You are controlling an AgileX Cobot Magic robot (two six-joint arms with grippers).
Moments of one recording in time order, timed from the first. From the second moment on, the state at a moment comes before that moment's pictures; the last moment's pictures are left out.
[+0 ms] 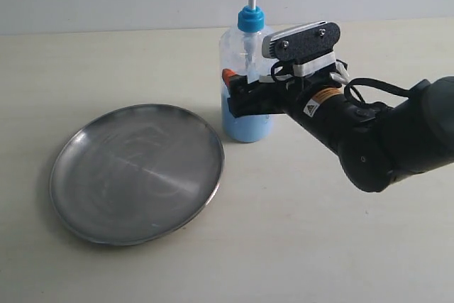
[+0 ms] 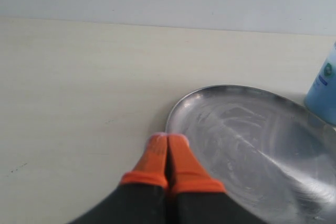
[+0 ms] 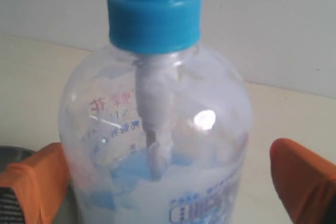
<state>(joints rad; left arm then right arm) -0.15 0.01 0.00 -0.03 0.37 -0.08 0.62 1.90 -0.67 0.21 -0.91 -0.08</state>
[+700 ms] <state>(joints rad) -0.15 0.01 0.00 -0.03 0.37 -0.08 0.62 2.02 -0.78 0.22 -0.93 -0.04</state>
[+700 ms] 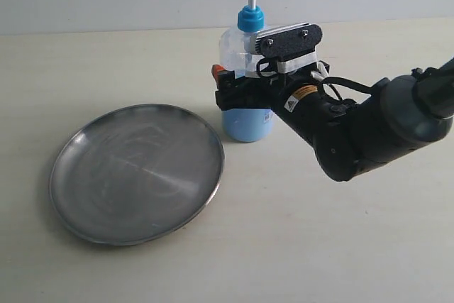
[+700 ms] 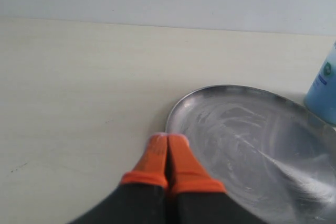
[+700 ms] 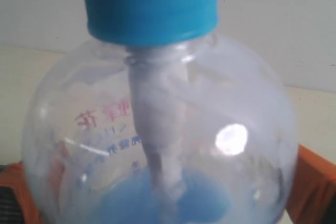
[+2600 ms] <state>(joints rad) -0.15 0.01 0.00 -0.03 0.37 -0.08 0.62 2.11 -0.99 0.08 -0.81 -0.35</state>
